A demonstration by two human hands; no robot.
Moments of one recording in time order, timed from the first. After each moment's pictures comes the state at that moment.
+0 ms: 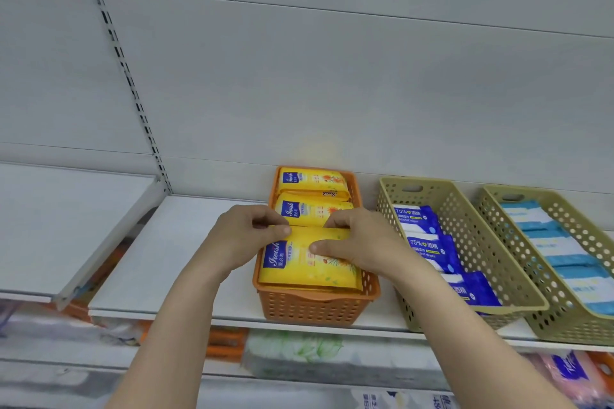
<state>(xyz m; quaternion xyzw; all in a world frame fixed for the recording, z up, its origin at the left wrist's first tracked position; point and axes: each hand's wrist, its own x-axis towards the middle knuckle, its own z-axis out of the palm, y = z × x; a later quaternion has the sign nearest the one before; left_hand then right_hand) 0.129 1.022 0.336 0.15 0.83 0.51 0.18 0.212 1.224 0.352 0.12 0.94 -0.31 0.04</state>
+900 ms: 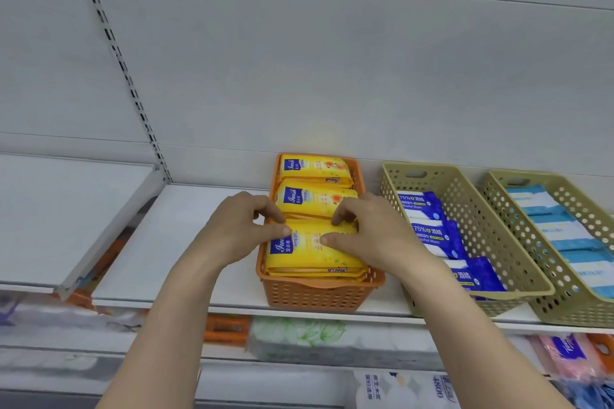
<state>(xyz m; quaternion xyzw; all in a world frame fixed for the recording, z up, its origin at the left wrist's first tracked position) 0.130 1.017 0.341 0.21 0.89 0.38 0.13 0.225 1.223 0.352 0.11 0.97 -0.22 0.00</state>
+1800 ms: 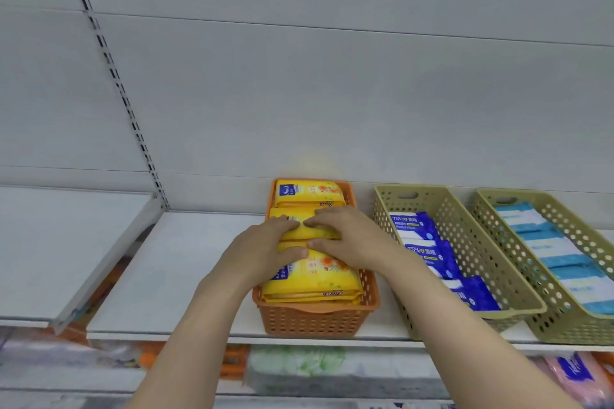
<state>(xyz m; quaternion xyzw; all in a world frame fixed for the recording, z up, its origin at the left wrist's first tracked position) 0.128 1.047 0.334 0.30 0.91 0.23 0.15 0.182 1.239 0.330 -0.01 0.98 -0.20 -0.01</state>
